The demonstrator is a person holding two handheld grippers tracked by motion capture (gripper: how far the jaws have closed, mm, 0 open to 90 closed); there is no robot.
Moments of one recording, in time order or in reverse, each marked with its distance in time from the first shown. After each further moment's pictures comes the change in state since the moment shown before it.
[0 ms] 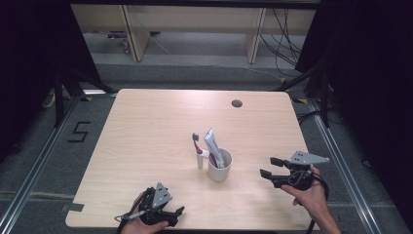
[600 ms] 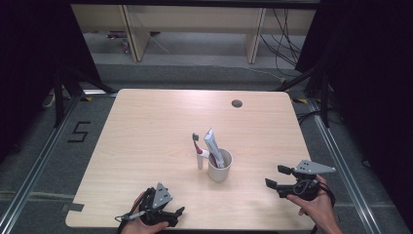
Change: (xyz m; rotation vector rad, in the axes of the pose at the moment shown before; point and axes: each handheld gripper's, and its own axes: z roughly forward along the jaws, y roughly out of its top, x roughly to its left) left arm 0.000 0.000 0.000 -0.001 -0.002 0.005; right arm 0.004 -0.021 -0.016 0.031 -0.030 0.024
